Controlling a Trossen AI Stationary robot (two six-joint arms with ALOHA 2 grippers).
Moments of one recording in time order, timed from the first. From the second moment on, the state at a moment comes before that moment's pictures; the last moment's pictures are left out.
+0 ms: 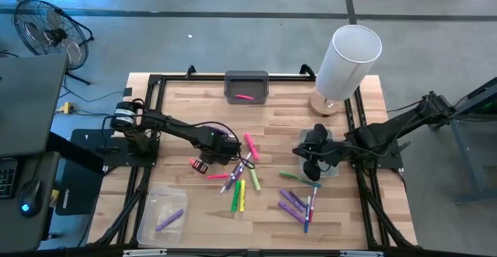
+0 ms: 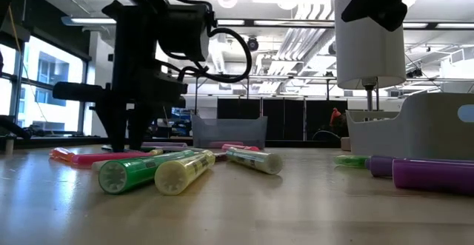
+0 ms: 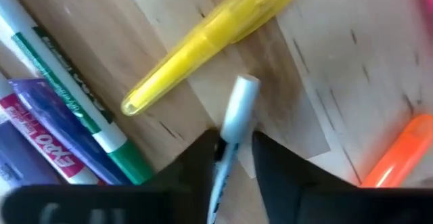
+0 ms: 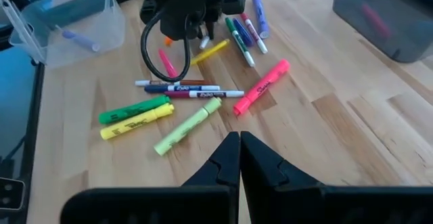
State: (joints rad) left arm -0.07 1.83 1.06 -0.84 -0.12 0.44; right arm 0.40 1.07 0.83 -0.48 0.46 0.66
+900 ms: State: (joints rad) left arm -0.07 1.71 1.41 -0.95 -0.11 0.00; right arm 0.49 1.03 0.84 -0.62 0.41 0.70
